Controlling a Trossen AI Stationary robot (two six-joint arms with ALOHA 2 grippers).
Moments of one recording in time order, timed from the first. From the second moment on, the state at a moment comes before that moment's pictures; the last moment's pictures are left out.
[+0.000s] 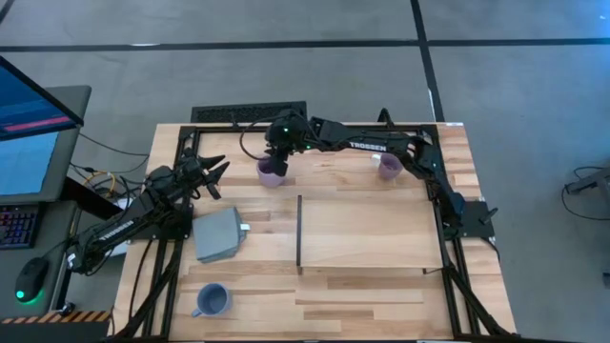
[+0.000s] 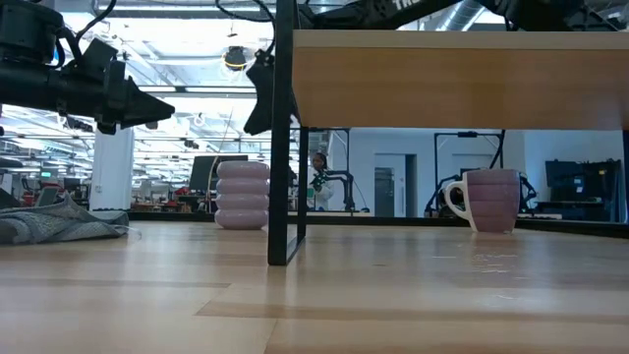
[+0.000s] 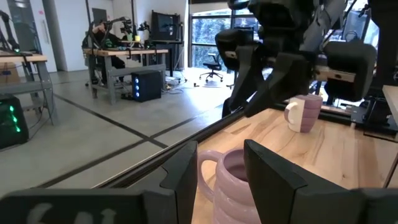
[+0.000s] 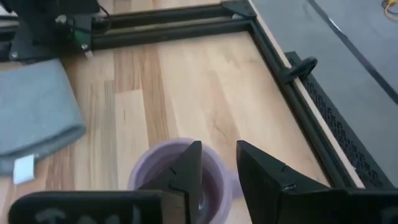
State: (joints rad) left arm 0.62 0.01 0.01 0.03 -0.01 -0.05; right arm -0.30 2.19 1.95 -0.42 -0.06 -0.14
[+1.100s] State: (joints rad) left arm 0.62 0.01 0.01 0.03 -0.01 -0.05; right arm -0.30 2.19 1.96 -0.52 -0.06 -0.12
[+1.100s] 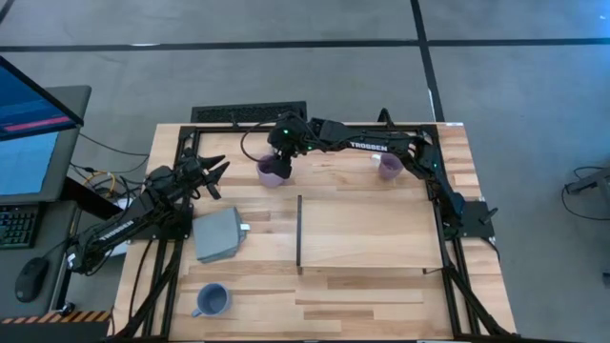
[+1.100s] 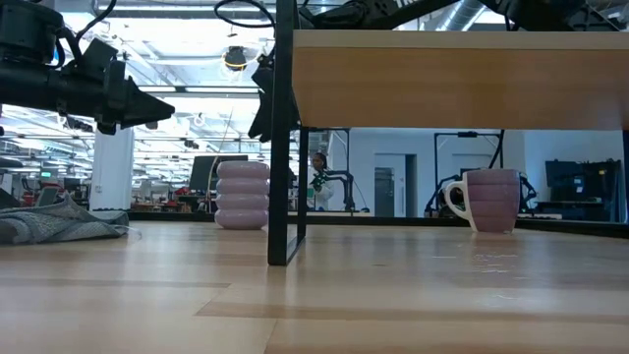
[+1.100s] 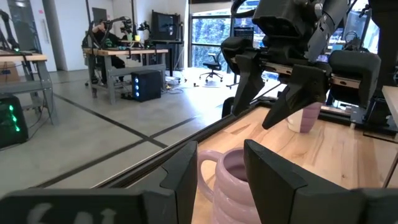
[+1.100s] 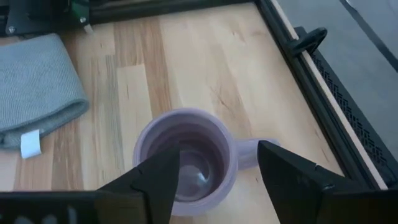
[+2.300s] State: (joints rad) left arm 0.62 0.01 0.01 0.03 -0.01 -0.05; right arm -0.31 2.28 1.96 -0.57 0.01 0.08
